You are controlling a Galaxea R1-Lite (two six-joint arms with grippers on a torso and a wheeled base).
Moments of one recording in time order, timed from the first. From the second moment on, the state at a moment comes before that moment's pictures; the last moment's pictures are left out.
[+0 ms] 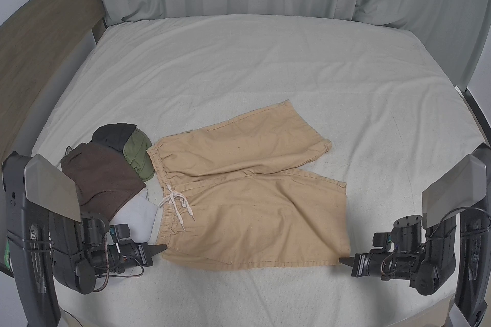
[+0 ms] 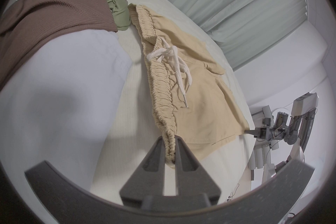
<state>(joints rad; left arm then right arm) -0.06 2.41 -0.22 -1.55 -0.55 -0.31 0.30 2.37 -0.11 -1.55 0.29 0.41</state>
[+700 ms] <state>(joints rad) -0.06 2.41 -0.06 -1.55 -0.54 -0.19 0.30 2.32 -0.02 -1.54 0.33 0.37</state>
